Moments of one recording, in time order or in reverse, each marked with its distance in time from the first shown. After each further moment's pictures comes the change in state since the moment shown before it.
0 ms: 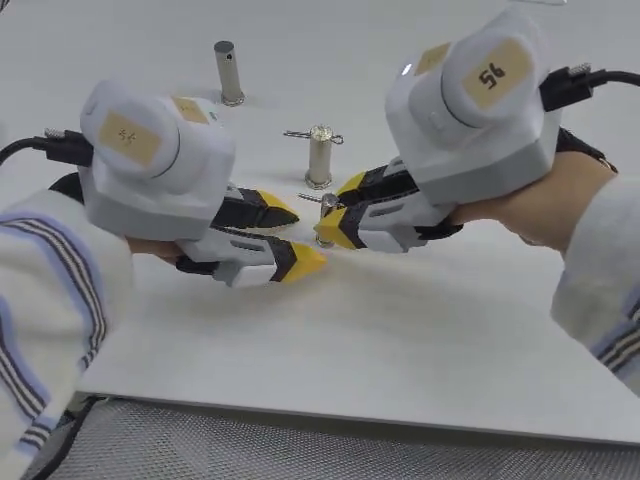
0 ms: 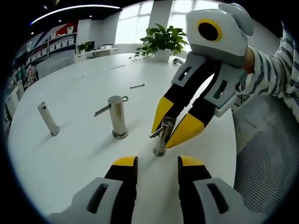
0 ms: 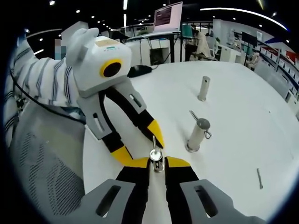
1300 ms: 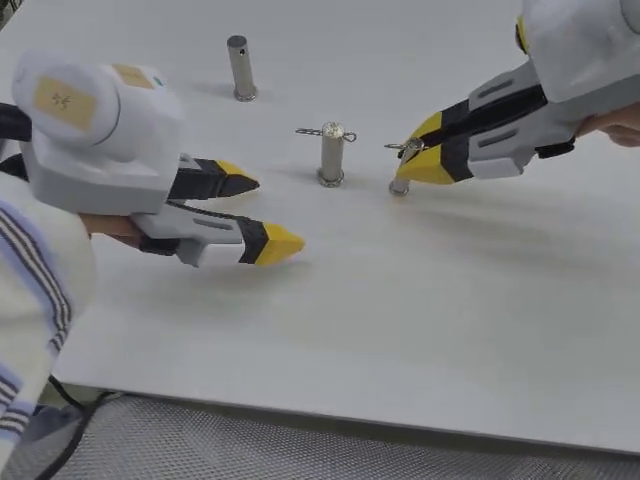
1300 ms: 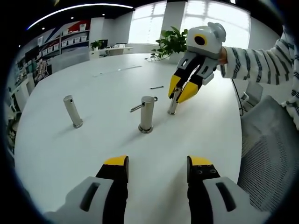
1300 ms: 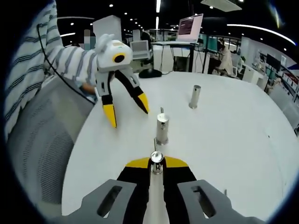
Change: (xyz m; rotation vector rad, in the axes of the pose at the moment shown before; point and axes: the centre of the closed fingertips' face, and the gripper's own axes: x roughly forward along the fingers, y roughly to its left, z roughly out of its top) left arm -0.031 0.029 -0.001 -0.064 -0.007 0.100; right arm -0.037 -0.064 -0.007 -0.246 -0.058 0.178
